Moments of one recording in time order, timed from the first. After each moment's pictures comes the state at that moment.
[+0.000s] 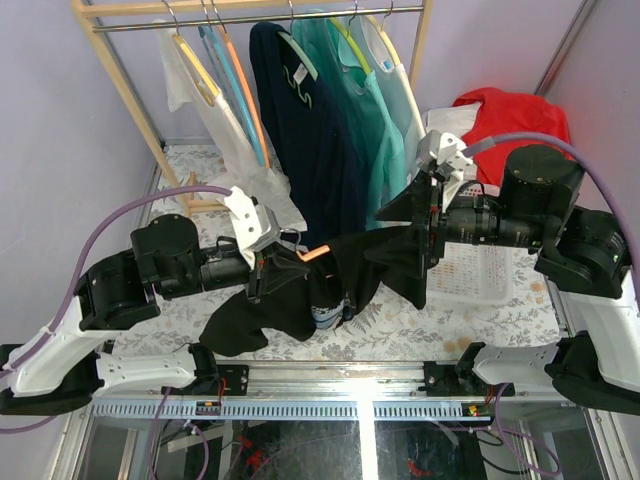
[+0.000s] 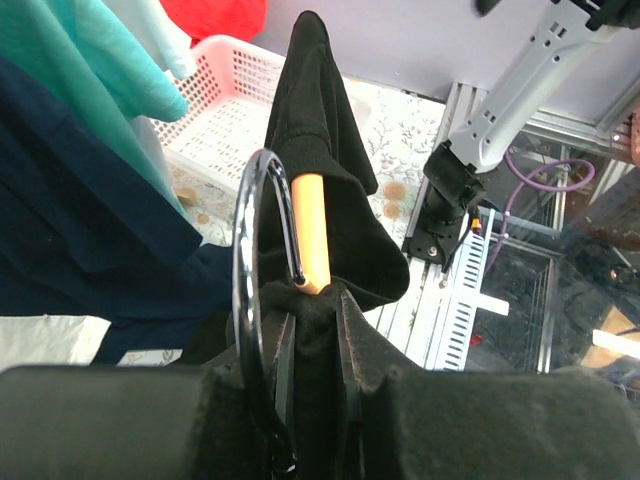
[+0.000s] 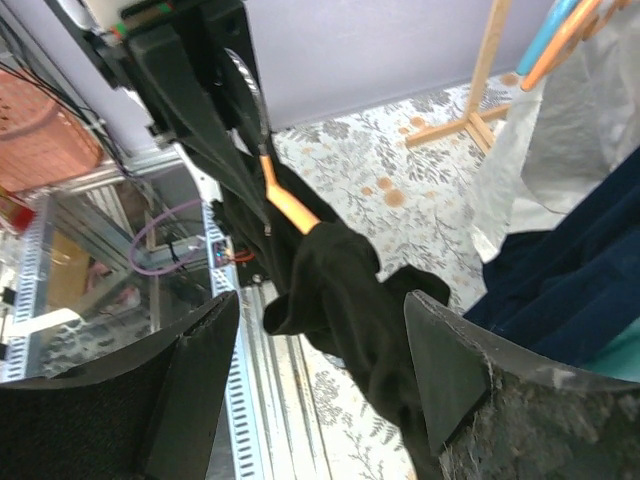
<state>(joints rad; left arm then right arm) -1.13 0.94 1.53 -0.79 0.10 -0.02 0.90 1.21 2.03 -1.04 -0.45 0.03</state>
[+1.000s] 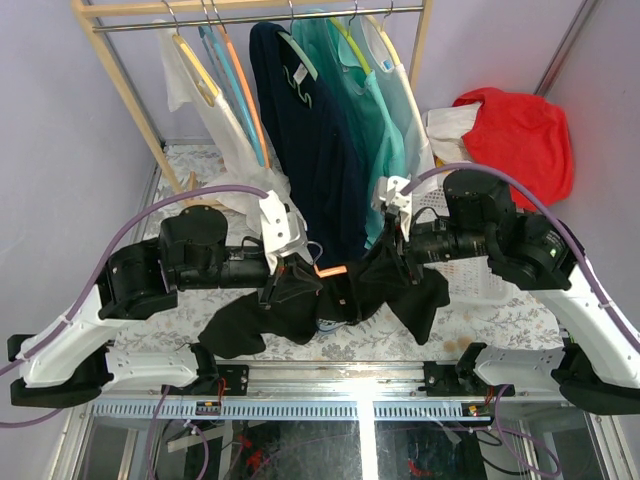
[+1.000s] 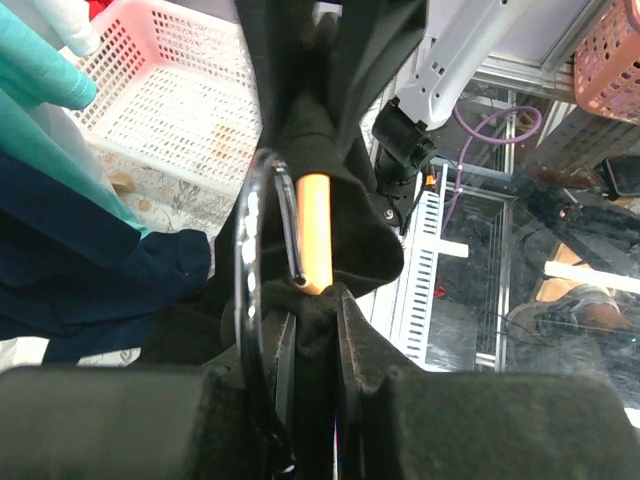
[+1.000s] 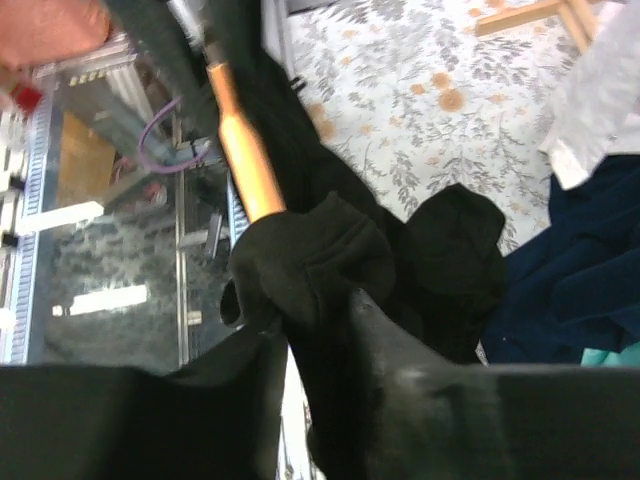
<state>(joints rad) -1.13 1.04 1.61 -0.87 0.26 -0.01 0.90 1.15 1.71 -1.02 -0.53 -0.08</state>
